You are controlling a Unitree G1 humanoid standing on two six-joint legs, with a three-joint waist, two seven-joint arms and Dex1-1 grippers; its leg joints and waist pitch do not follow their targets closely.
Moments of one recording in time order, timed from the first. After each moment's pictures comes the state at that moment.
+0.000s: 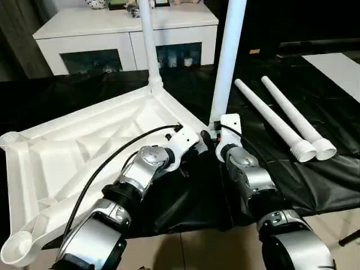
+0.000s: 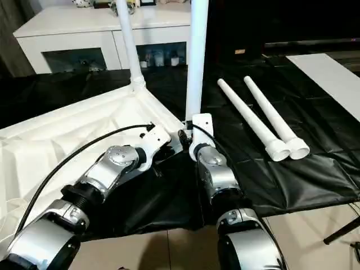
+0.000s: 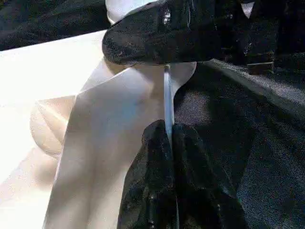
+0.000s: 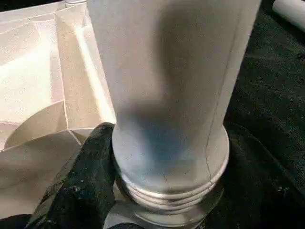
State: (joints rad) left arm -0.74 0.10 -0.31 0.83 0.11 0.13 -0.56; right arm -0.68 0.01 -0.03 0.84 0.07 0.13 0.08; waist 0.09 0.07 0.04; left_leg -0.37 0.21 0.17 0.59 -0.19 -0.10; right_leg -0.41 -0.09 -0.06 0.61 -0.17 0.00
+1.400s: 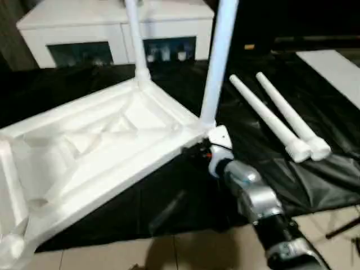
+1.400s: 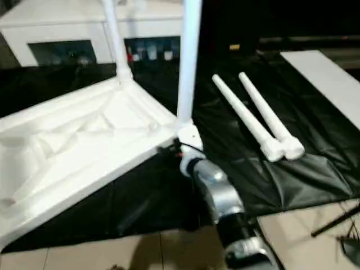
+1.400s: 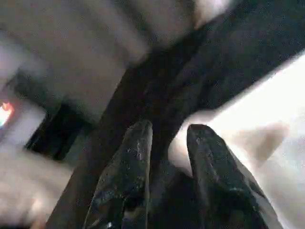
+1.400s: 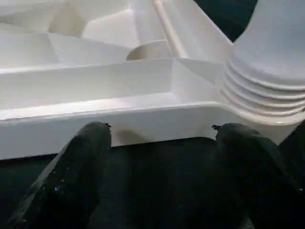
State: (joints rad) left arm -0.25 0.84 0.44 0.51 0.10 0.30 -0.17; right arm -0.46 -0.04 0.14 0.48 0.05 0.23 0.34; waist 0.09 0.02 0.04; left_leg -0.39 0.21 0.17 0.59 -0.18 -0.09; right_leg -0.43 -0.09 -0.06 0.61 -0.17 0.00
